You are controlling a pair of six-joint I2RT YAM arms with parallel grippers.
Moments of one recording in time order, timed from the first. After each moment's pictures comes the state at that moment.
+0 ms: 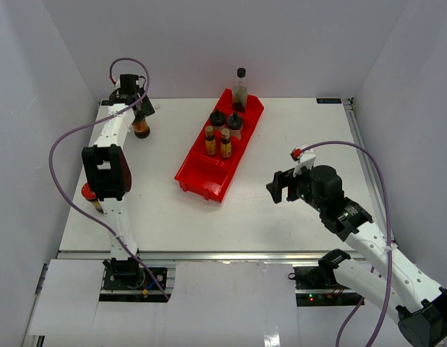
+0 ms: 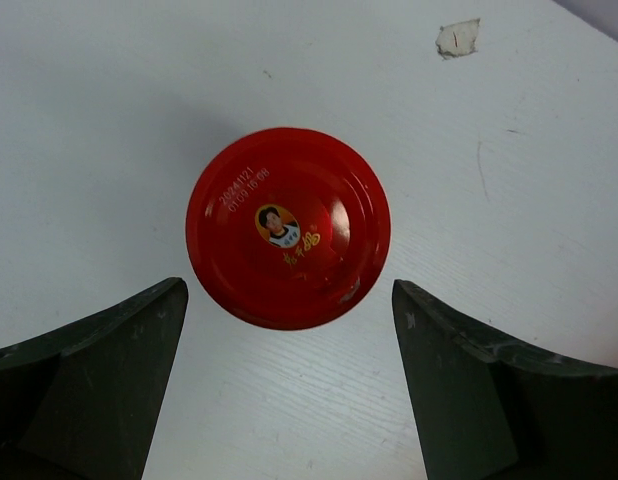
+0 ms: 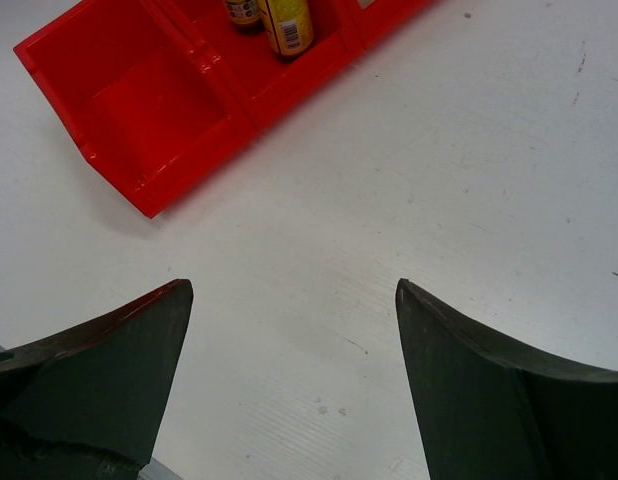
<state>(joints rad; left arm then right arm) 0.01 2.20 2.05 -0.65 -0.30 -0.37 0.58 0.76 0.66 -0.28 -0.02 0.13</state>
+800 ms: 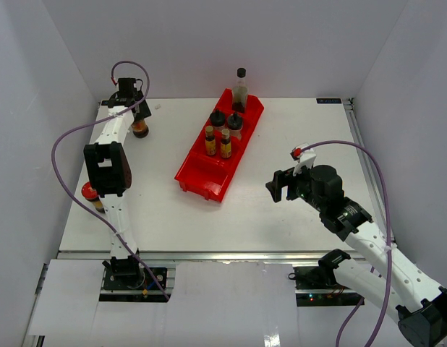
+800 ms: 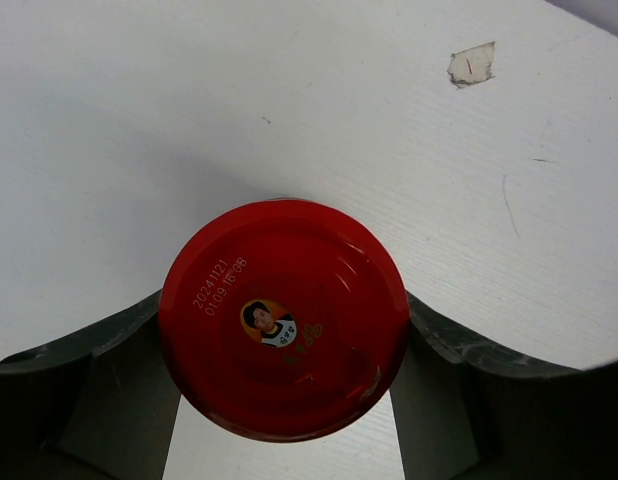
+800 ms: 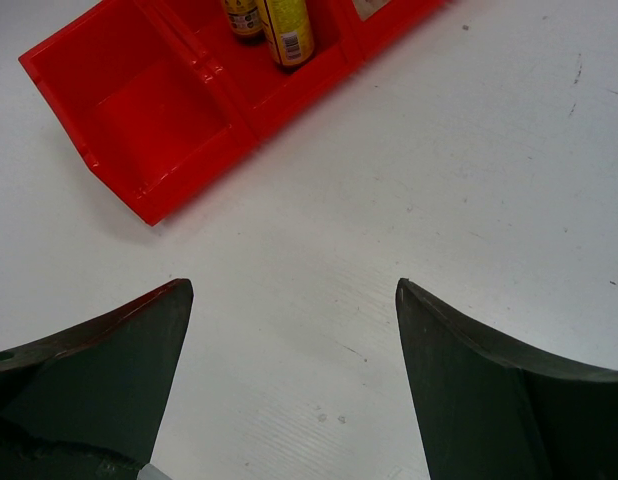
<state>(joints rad) 0.04 2.29 2.07 -0.54 -0.25 -0.27 0.58 0.77 0.66 -0.26 -0.02 0.12</state>
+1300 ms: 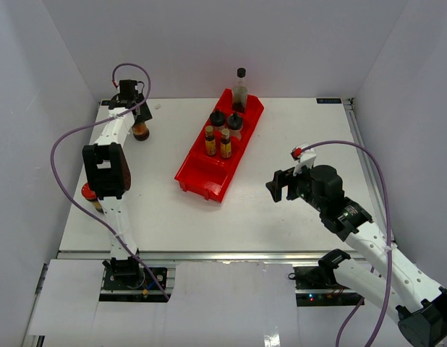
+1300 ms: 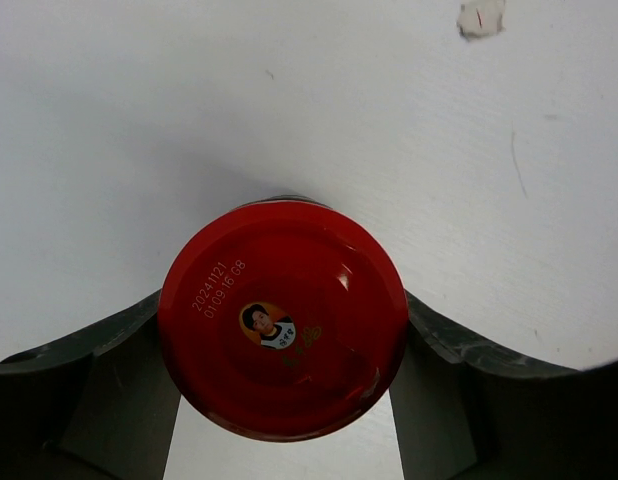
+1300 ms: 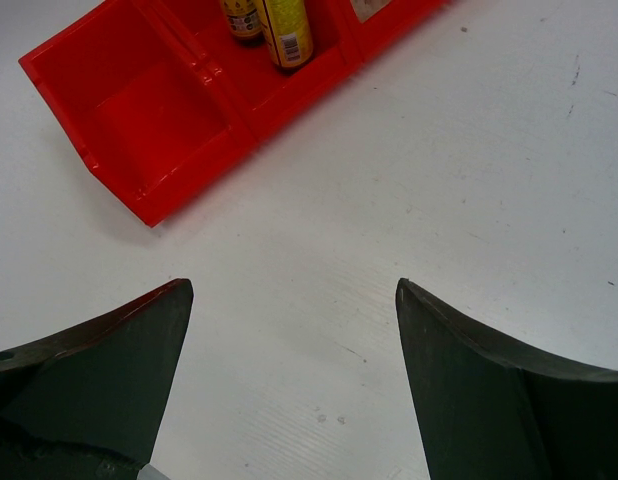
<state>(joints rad) 0.03 2.23 1.99 -0.55 -0.25 -0.28 0.58 0.76 0.66 -0.26 -0.02 0.12</state>
